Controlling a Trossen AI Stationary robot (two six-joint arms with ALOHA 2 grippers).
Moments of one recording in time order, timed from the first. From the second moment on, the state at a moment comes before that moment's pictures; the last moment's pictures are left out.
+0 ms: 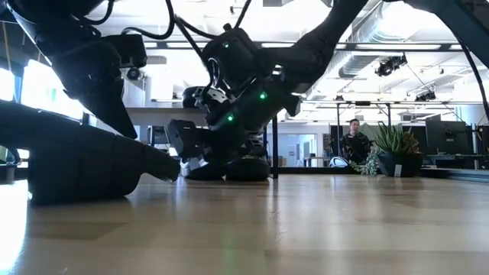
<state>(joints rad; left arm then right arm) -0.24 1.30 0.62 -0.40 -0.46 -0.69 0.05 2.26 1.37 0.24 0.55 0.37</state>
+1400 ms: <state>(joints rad) -0.90 1.33 1.21 -0.75 -0.56 -1.21 0.50 1.77 1.37 -0.53 0.59 0.19</state>
